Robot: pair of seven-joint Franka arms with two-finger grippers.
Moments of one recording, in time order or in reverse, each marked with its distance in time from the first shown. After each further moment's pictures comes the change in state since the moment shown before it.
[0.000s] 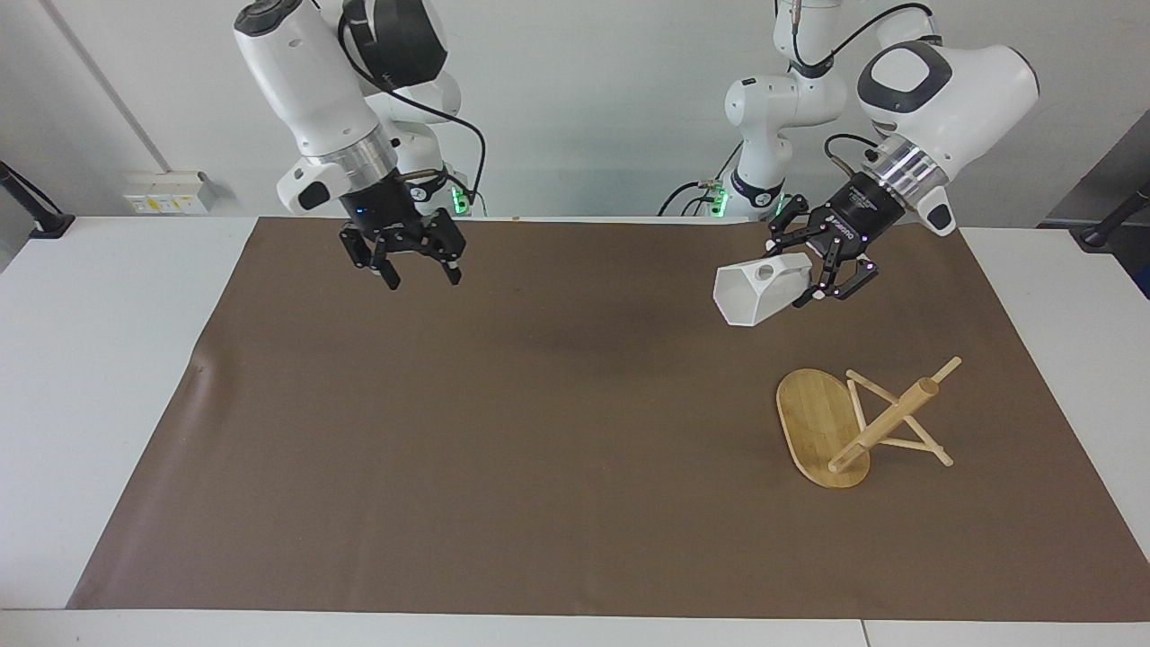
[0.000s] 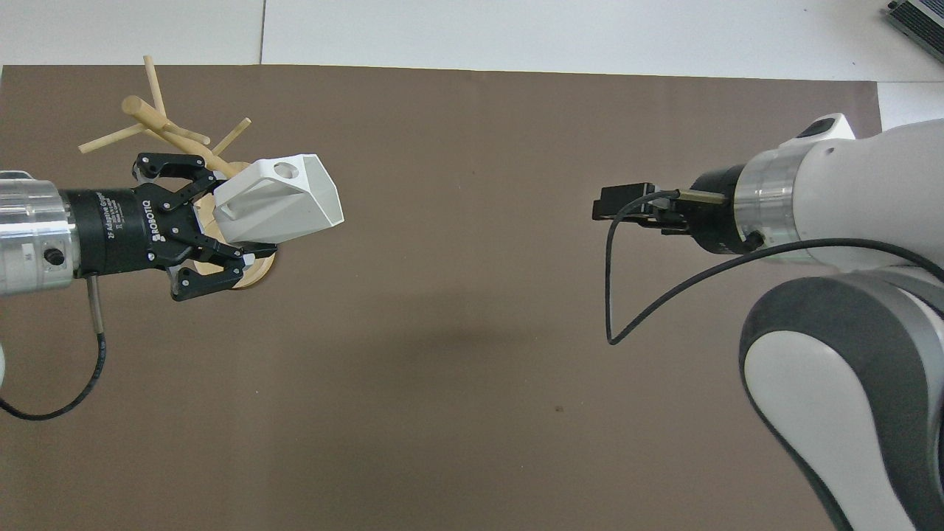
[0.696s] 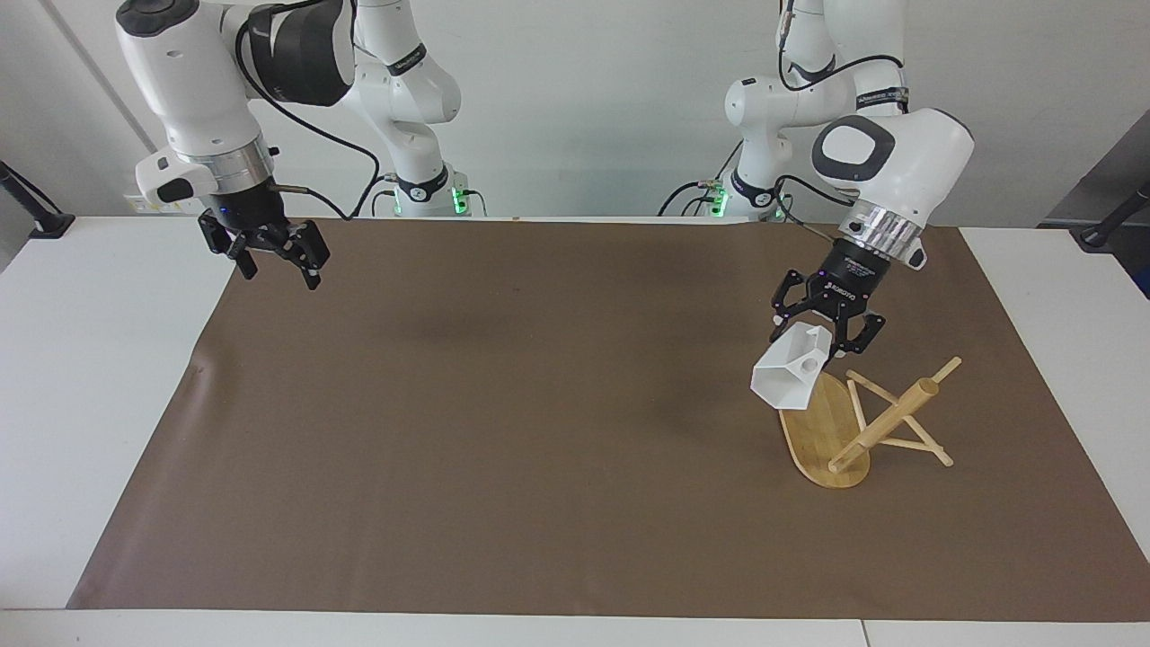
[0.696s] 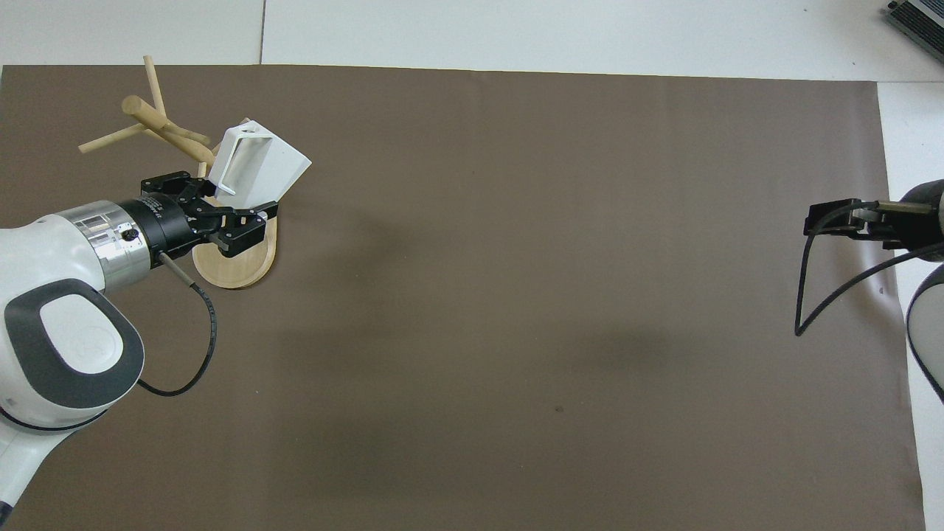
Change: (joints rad) left arm -0.002 0.111 -0.049 -0.065 0.000 0.331 -0.149; right arm 0.001 -0.026 -0.114 0.025 -0.095 -0.094 -0.116
